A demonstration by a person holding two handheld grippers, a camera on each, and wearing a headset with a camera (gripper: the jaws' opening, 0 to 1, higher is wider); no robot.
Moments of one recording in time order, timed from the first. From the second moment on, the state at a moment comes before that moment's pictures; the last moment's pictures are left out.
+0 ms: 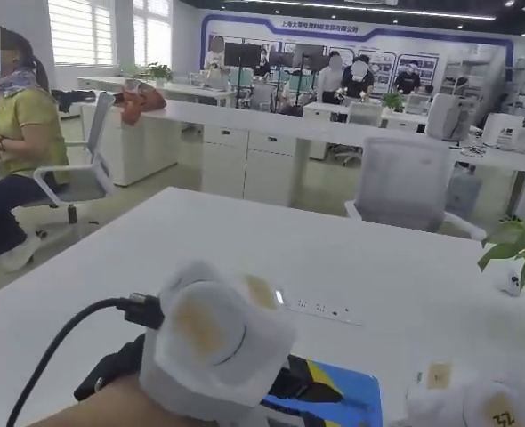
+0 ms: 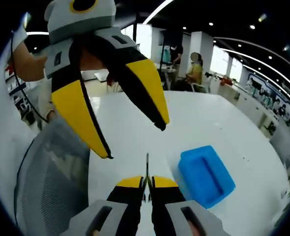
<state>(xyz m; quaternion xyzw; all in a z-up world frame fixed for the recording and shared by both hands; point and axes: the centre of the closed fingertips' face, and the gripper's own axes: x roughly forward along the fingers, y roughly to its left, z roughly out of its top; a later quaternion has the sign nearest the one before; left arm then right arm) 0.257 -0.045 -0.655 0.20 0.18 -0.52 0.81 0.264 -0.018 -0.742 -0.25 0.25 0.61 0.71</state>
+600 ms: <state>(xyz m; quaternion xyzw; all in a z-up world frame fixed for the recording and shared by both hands) 0.238 -0.053 -0.698 0.25 0.21 -0.58 0.75 0.237 -0.021 -0.777 -0.30 0.29 0.63 0.65</state>
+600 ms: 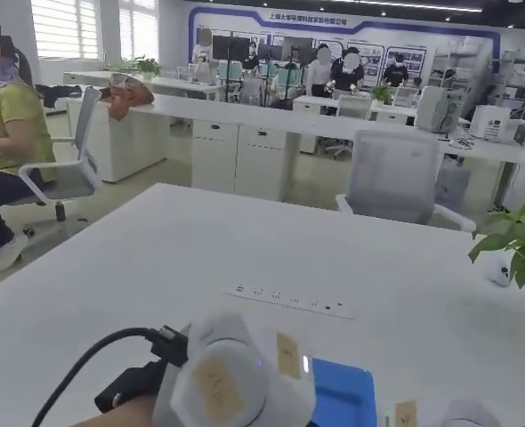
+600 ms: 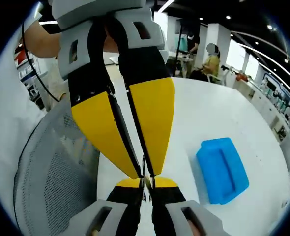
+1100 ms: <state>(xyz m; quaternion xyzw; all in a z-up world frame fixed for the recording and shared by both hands) 0.248 -0.042 -0.753 0.30 0.24 -0.58 0.72 0.260 -0.033 -0.819 -0.27 0.35 0.56 0.70</state>
